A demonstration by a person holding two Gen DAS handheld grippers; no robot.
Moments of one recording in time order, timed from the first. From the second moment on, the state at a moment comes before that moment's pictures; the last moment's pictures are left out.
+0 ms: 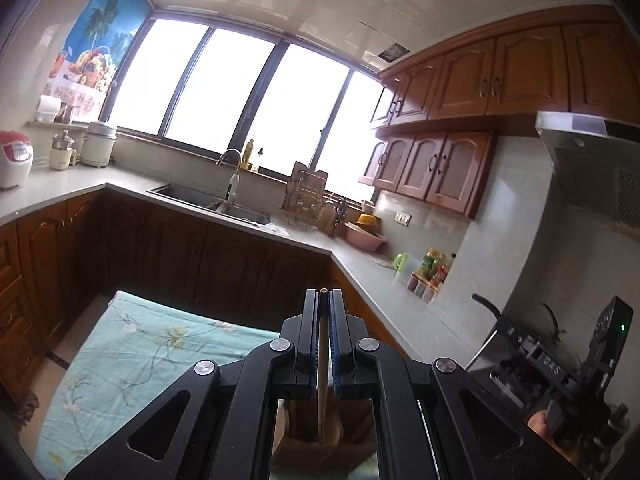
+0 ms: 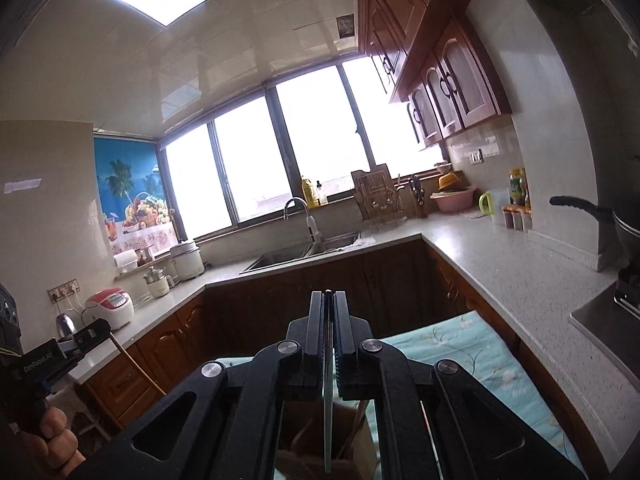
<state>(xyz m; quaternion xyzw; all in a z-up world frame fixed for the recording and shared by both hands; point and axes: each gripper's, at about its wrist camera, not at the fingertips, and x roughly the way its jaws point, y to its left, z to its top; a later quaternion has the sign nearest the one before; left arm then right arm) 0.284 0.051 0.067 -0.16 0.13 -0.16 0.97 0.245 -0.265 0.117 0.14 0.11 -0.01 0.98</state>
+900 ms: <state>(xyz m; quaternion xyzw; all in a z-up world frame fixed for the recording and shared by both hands) 0.399 0.014 -0.026 -0.15 0.22 -0.13 0.95 0.305 -0.280 0.007 0.19 0.19 -0.02 0.96</state>
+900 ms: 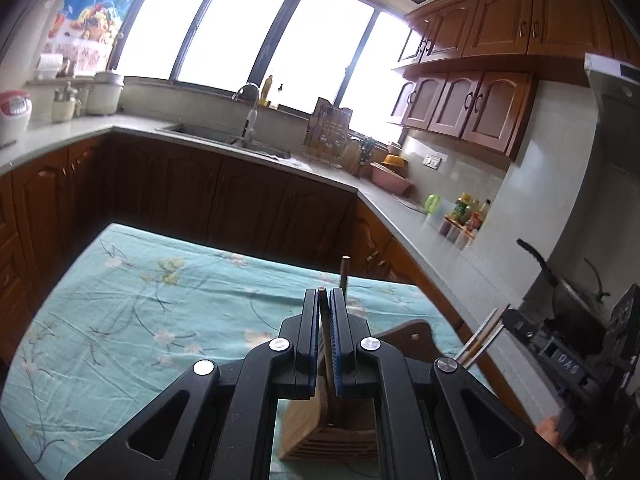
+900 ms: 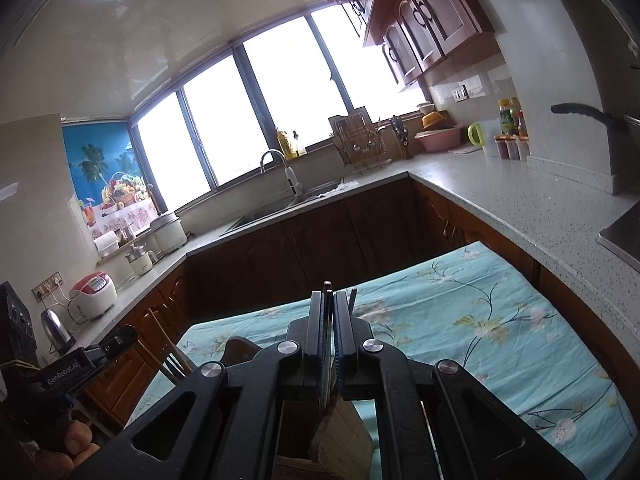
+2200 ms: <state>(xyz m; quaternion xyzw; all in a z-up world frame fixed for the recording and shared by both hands) 0.306 0.036 -0.016 -0.13 0.25 -0.11 0.95 0.251 -0.281 0.025 0.20 0.19 -0.02 0.96</state>
